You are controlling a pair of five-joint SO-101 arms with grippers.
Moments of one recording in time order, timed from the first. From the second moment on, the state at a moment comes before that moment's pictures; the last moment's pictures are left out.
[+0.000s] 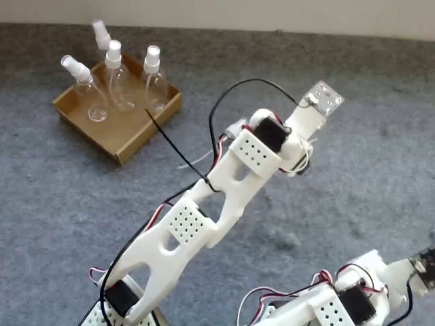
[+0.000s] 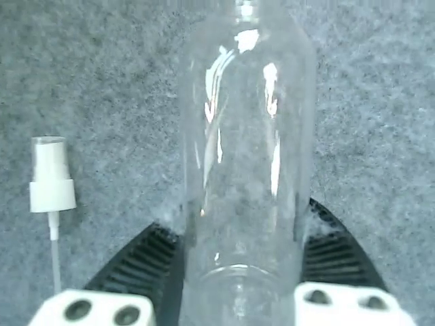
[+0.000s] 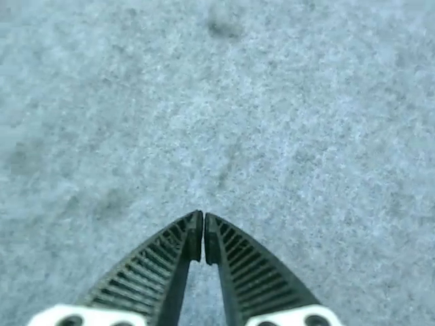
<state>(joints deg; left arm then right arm) 39.2 66.4 -92.7 99.5 5.1 60.0 -104.5 95.5 63.3 -1.5</state>
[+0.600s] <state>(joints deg) 38.3 50.1 -92.7 100.4 4.8 51.4 -104.5 95.5 63.3 -1.5</state>
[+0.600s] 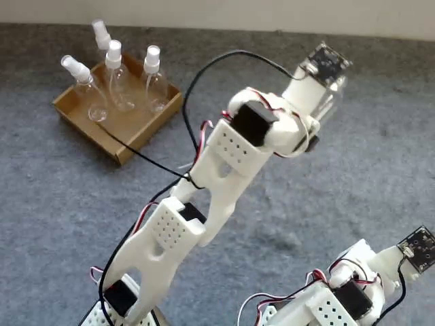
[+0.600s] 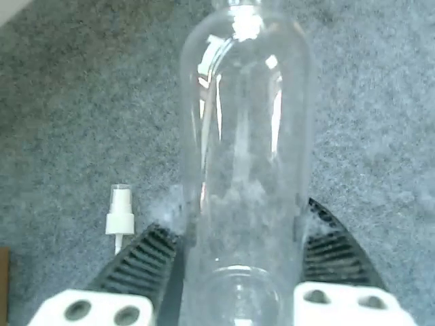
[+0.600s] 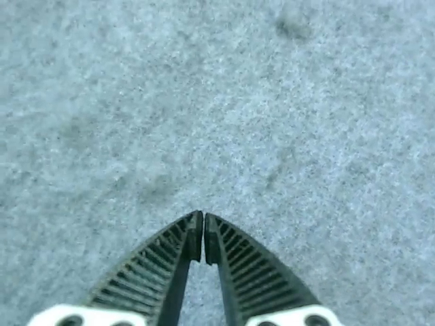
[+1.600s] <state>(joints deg) 25.2 1.5 -48.1 100.5 0.2 39.9 -104.5 95.5 63.3 -1.5</state>
